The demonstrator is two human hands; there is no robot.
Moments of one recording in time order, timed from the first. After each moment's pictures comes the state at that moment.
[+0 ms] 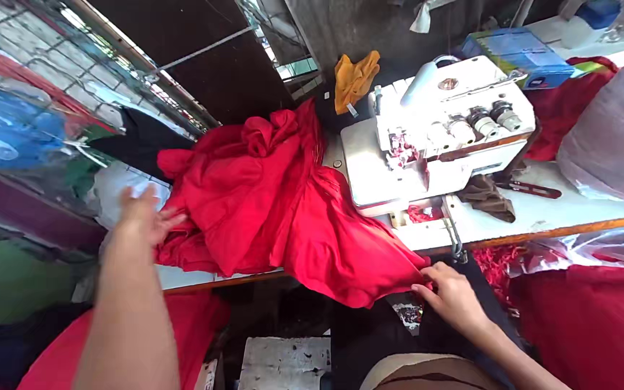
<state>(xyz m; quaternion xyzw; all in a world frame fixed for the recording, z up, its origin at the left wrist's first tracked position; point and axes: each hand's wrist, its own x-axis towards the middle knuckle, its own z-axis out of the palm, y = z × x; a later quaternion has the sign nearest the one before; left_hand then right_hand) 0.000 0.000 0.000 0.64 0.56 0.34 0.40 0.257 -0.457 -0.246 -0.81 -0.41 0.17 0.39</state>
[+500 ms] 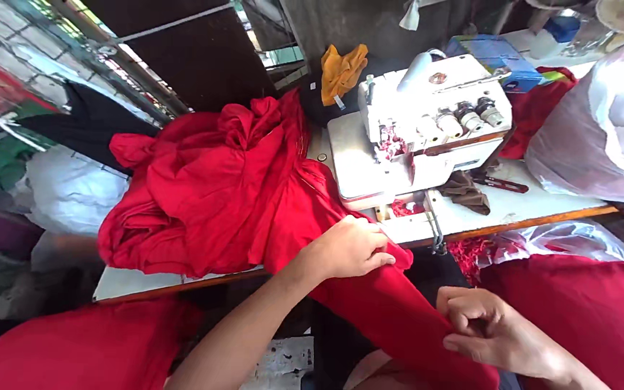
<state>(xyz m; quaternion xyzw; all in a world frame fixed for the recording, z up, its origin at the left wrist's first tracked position) 0.181 -0.234 -0.086 0.97 -0.16 -0.10 0.17 0.267 -0.514 -0.150 -0.46 -0.54 0.35 0.60</state>
